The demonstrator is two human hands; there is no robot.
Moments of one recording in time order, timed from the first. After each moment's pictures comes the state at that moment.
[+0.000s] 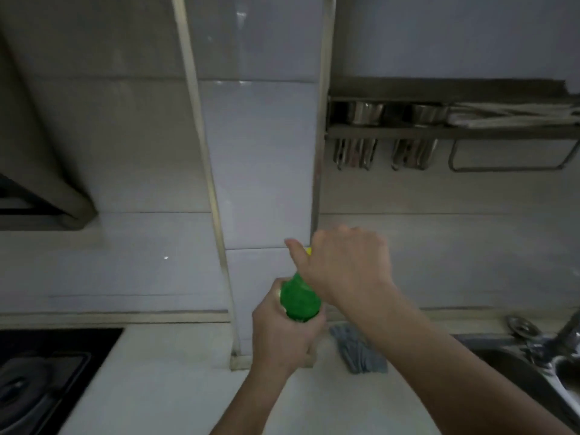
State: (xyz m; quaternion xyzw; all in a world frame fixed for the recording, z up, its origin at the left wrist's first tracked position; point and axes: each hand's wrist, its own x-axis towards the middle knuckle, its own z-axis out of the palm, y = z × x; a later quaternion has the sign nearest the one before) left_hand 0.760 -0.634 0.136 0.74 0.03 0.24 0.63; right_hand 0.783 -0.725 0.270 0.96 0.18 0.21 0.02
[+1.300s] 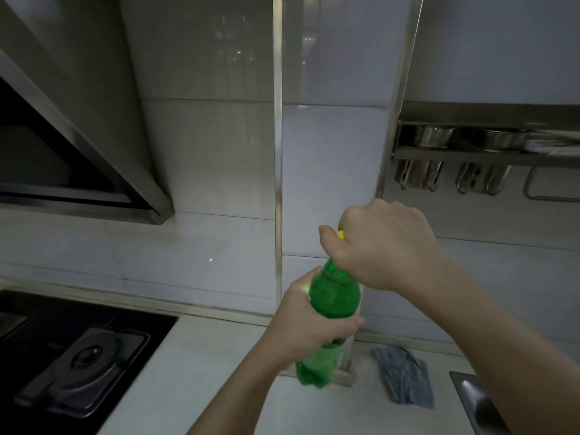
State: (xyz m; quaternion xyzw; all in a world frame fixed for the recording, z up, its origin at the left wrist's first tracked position) left_hand 0.725 -0.577 0.202 0.76 -0.08 0.11 0.64; right_hand 0.764 -0.699 0.321 0.91 0.32 0.27 -0.05
